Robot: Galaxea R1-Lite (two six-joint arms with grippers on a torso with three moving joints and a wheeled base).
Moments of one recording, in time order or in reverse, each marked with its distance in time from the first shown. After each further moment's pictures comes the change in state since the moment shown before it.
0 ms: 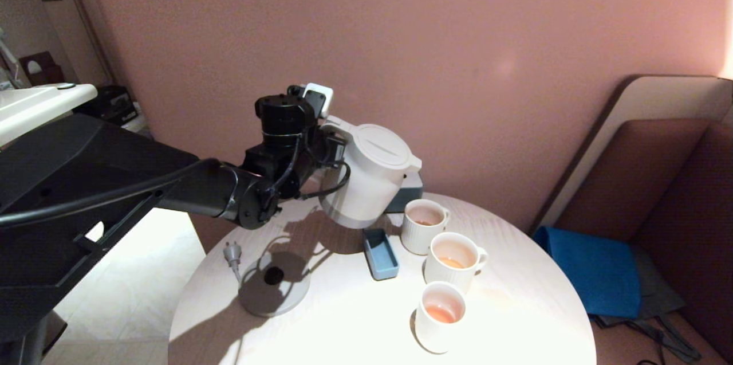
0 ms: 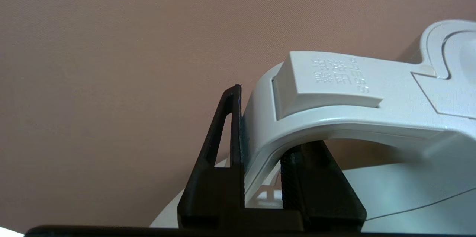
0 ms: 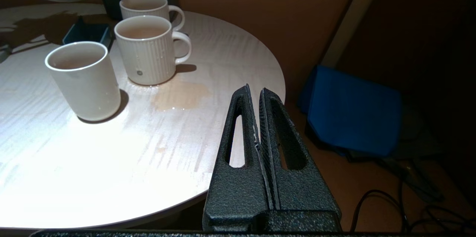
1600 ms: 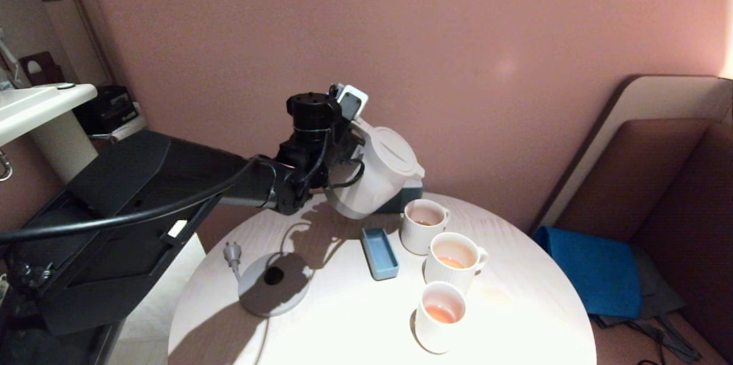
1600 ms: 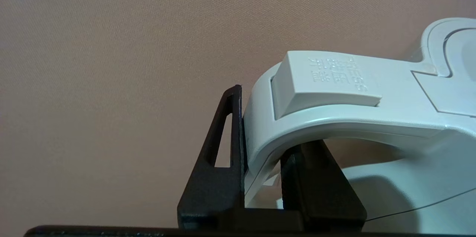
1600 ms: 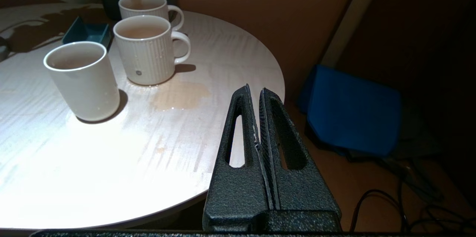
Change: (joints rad) left arm -0.033 0.165 -0.284 0.080 0.034 0.253; right arm -0.001 0.000 0.000 0.000 0.000 0.000
